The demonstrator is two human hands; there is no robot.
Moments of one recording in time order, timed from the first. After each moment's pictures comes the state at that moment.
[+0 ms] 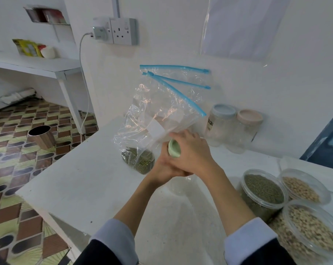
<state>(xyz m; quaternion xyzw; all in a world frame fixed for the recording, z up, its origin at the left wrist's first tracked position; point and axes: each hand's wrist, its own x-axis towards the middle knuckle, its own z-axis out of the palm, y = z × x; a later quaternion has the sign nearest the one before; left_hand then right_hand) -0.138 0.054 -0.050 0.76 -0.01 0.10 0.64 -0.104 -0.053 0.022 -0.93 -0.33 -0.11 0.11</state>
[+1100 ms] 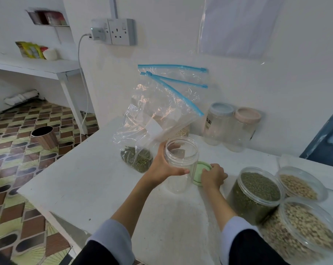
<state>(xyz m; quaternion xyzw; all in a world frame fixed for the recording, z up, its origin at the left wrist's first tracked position) -0.143 0.053 -0.053 0.78 0.01 0.09 0.61 -0.053 -0.095 -0.113 -0.89 0.13 -0.01 0.44</state>
